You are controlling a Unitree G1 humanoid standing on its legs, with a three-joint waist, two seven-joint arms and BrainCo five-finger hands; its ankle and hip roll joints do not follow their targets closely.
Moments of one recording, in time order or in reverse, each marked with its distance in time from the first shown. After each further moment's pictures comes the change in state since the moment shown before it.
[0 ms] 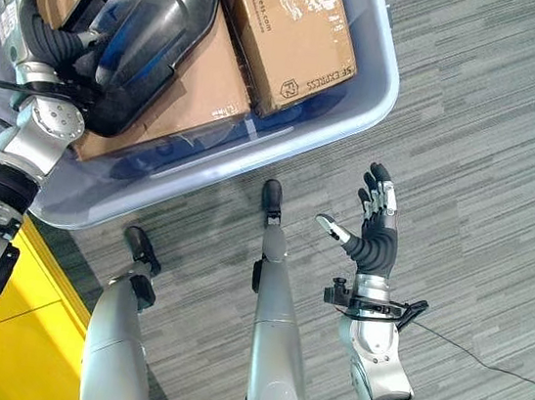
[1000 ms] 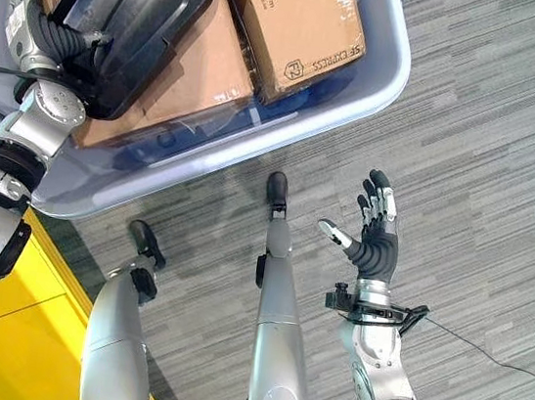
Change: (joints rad) left arm -0.179 -0.049 -0.100 0.254 -0.079 0.011 -0.074; right arm 0.032 -0.009 -0.001 0.000 0.041 0.000 0.022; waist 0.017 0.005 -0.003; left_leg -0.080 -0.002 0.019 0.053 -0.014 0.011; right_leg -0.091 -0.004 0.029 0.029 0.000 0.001
